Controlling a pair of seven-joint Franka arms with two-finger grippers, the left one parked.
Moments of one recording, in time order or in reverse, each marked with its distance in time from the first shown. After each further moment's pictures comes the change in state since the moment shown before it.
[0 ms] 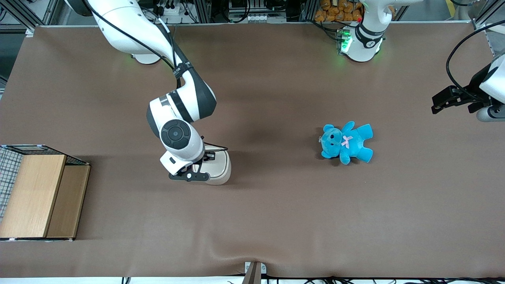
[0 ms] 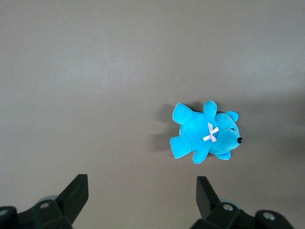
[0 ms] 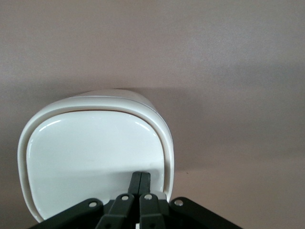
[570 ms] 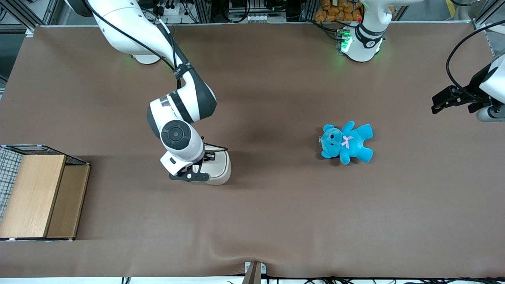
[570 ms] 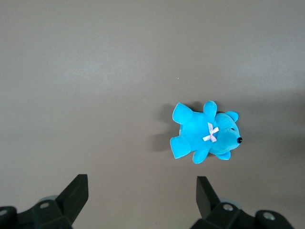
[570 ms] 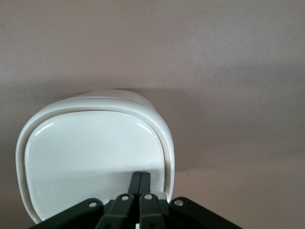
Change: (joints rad) arm 0.000 0.005 0.000 0.001 0.000 0.003 0.000
